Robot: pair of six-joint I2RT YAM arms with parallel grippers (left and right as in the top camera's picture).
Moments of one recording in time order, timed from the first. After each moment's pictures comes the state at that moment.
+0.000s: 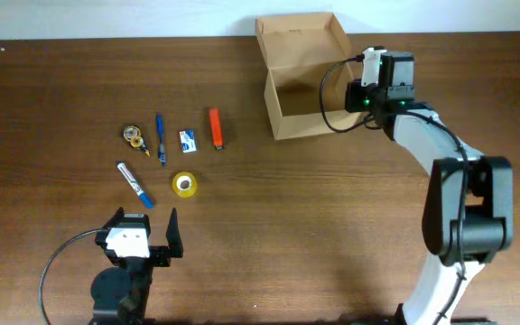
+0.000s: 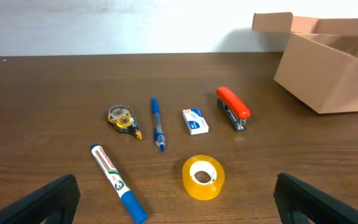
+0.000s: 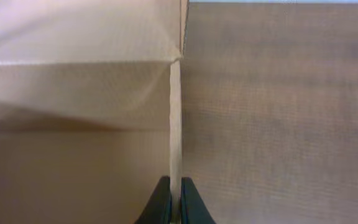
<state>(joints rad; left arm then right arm) -0.06 0.01 0.11 -0.33 -0.03 -0.02 0.04 2.03 1.38 -0.12 -0.19 0.01</state>
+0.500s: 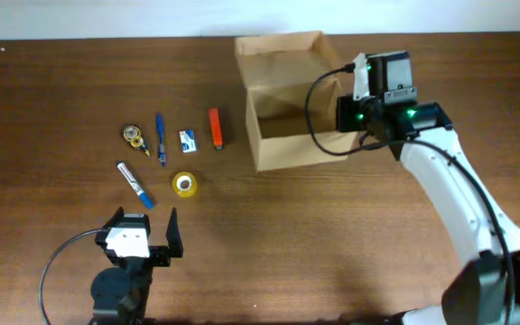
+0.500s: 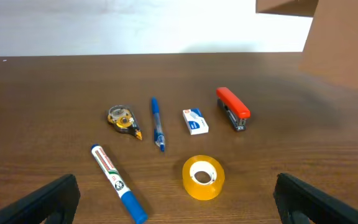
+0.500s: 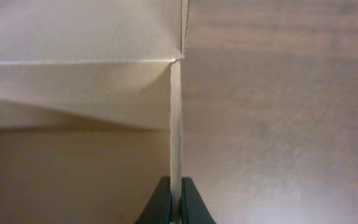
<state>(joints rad) -0.06 0.01 0.11 -0.33 -0.03 -0.02 0.21 1.64 1.38 -0.65 -0.07 0.14</state>
